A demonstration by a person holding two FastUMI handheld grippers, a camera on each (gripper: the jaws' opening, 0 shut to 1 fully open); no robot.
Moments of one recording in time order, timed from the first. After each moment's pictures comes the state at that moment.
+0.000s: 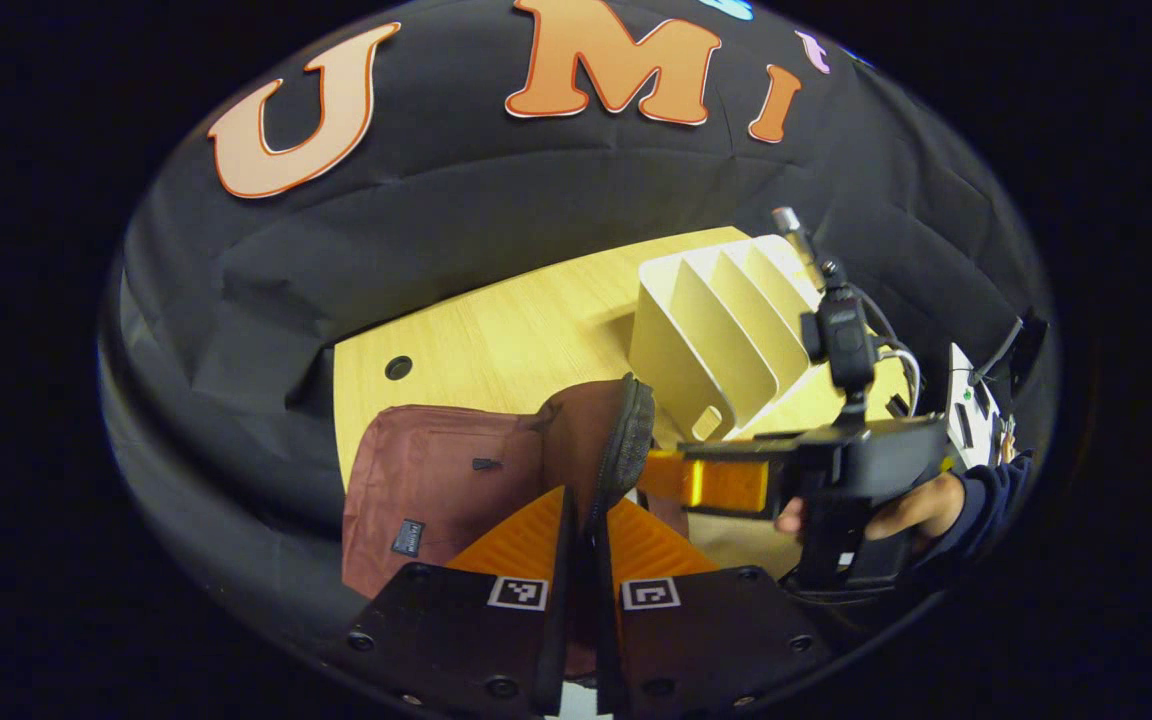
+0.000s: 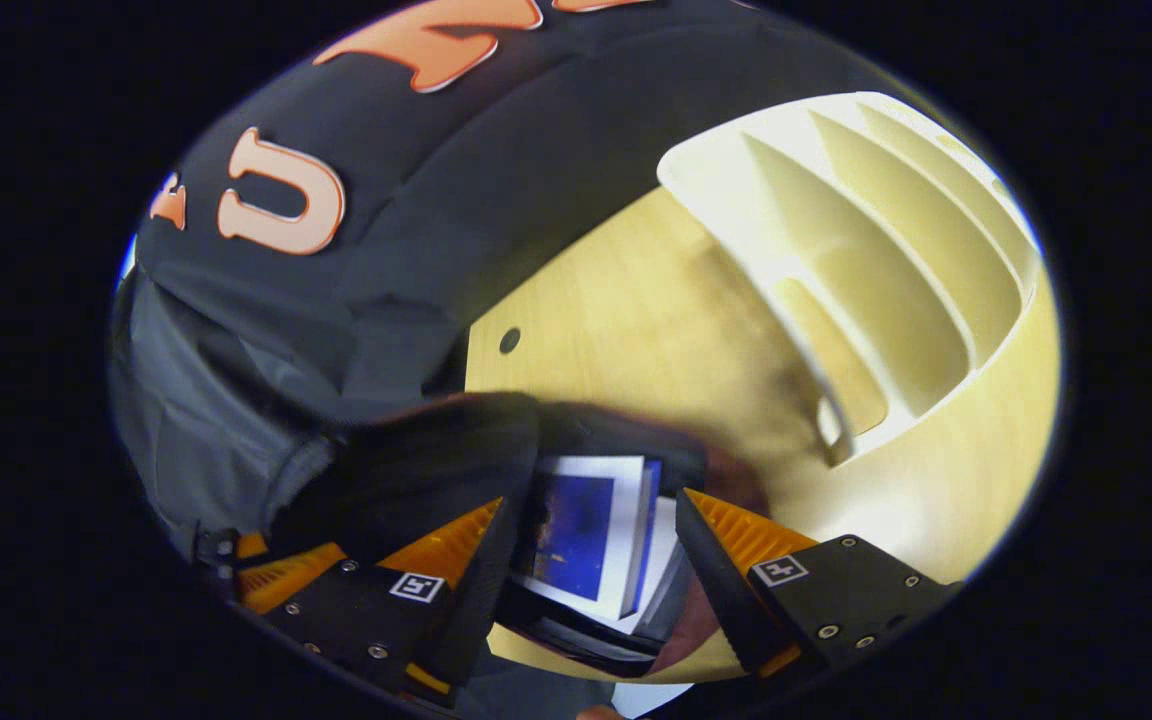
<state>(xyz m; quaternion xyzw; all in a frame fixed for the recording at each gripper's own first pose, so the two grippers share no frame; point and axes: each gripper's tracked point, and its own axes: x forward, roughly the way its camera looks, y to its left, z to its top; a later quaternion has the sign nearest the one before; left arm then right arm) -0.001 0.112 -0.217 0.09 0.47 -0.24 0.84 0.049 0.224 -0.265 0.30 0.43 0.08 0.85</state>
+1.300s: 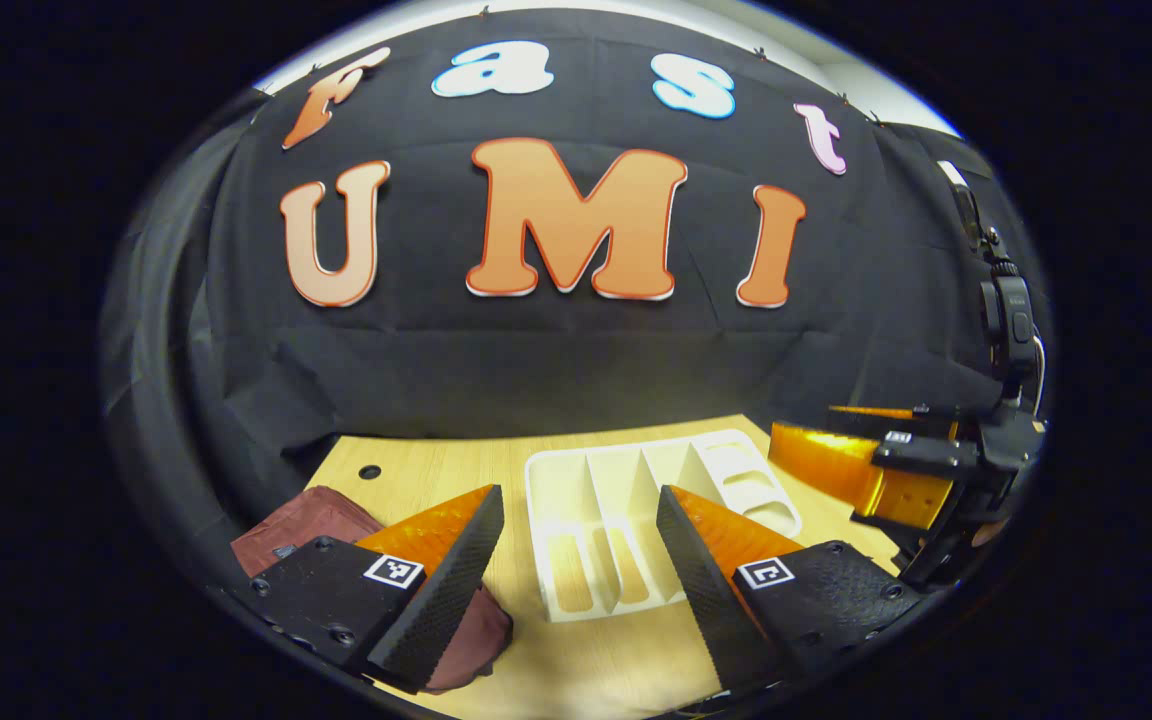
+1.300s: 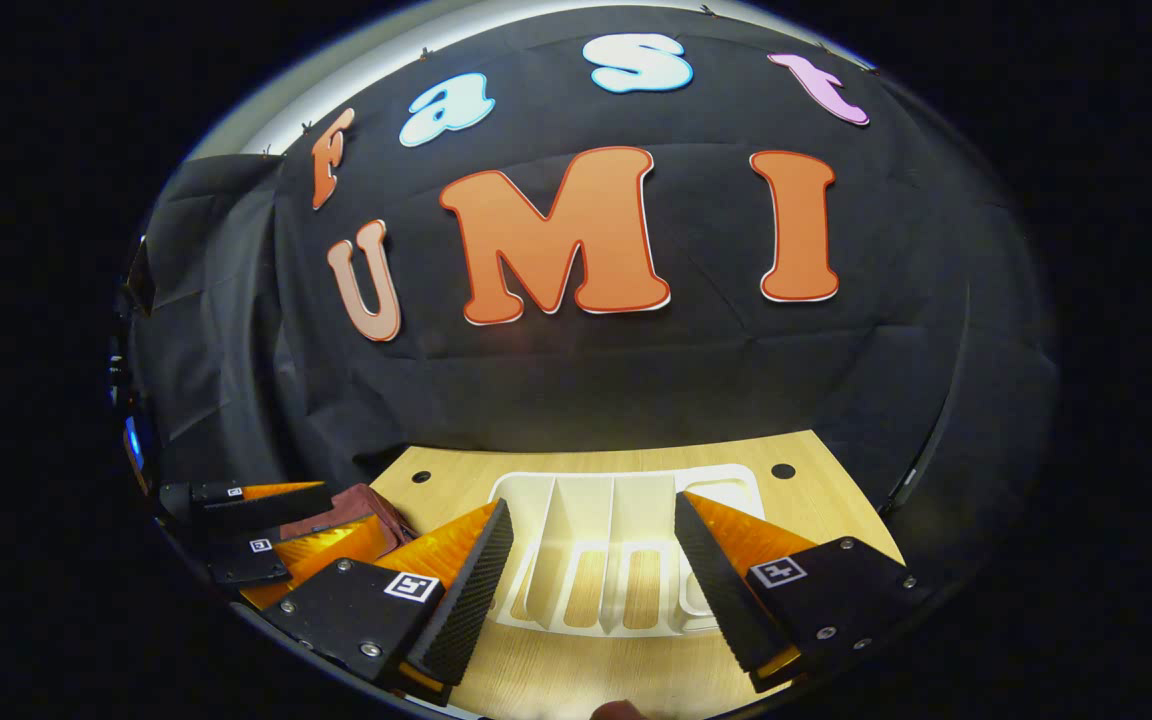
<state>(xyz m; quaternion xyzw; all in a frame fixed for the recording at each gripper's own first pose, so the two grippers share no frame) 0.001 -0.113 -0.085 -0.02 0.21 -0.10 0.97 0.033 -0.067 -0.077 0.03 0.16 0.09 0.98</state>
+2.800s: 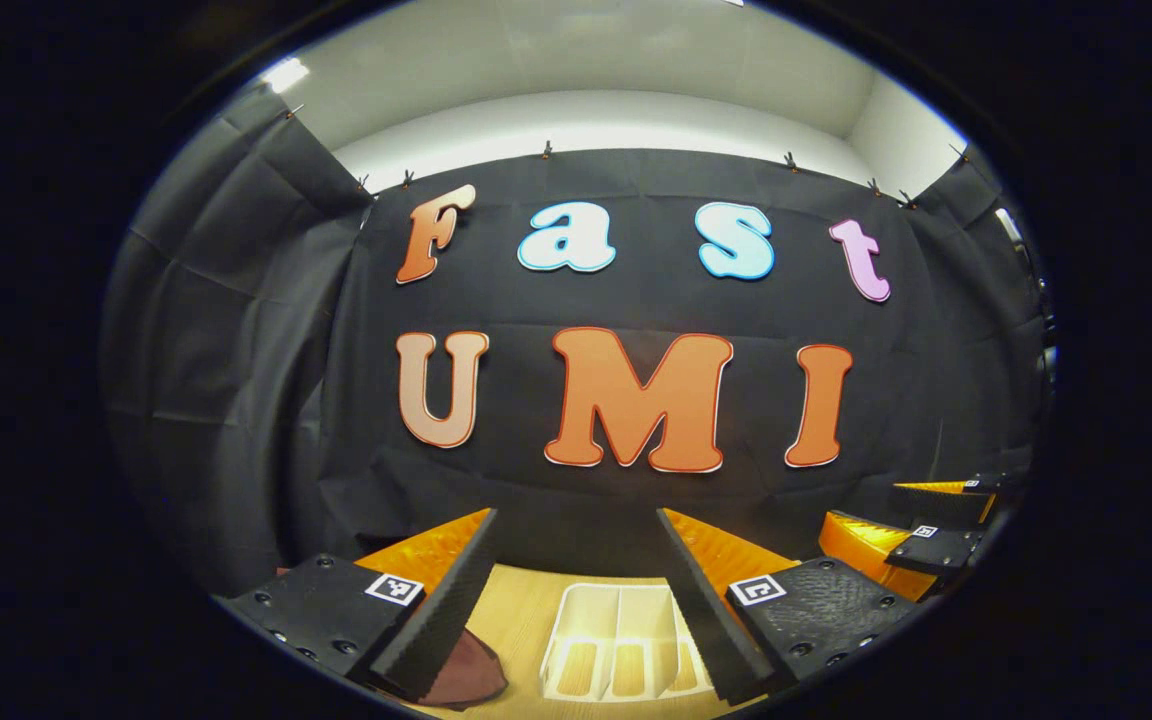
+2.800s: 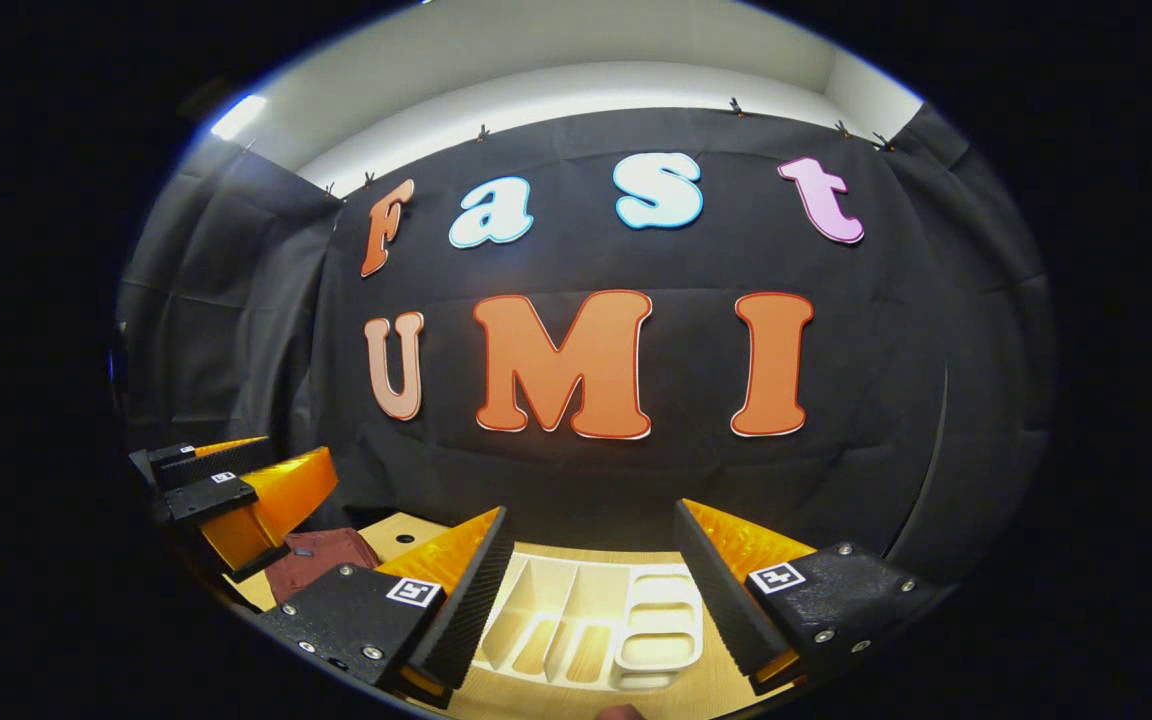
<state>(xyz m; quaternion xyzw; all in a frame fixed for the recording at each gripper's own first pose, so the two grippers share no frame) -0.059 -0.113 0.025 -0.03 -0.02 0.05 1.00 -0.007 -0.102 0.000 -0.01 -0.03 0.09 1.00</state>
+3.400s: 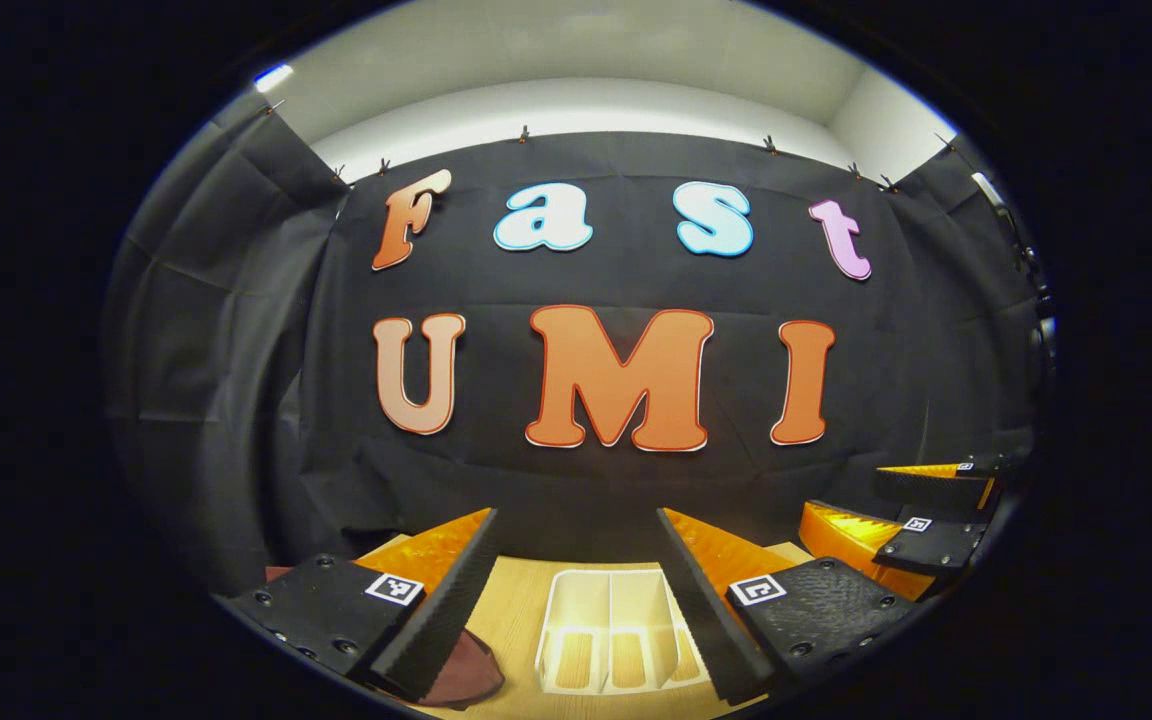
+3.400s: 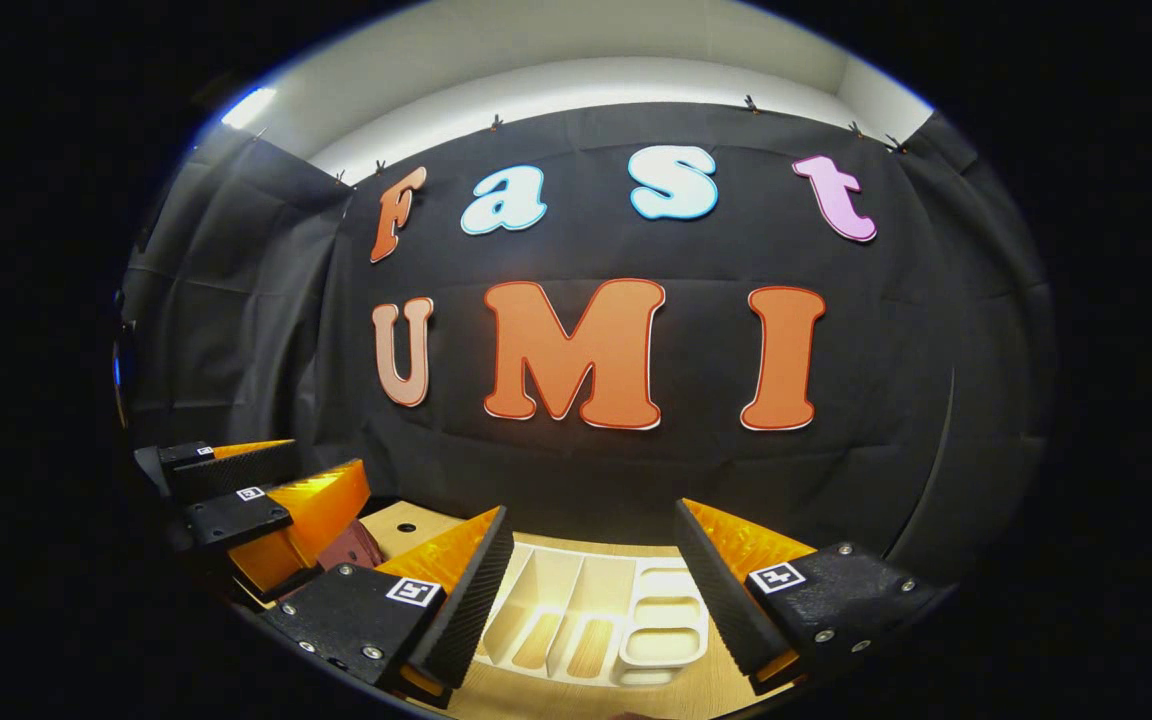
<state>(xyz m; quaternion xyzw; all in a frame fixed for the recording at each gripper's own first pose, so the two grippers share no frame) -0.046 -0.130 0.008 -0.02 -0.01 0.02 1.00 -0.005 -0.091 -0.008 -0.03 -0.03 0.10 0.99</state>
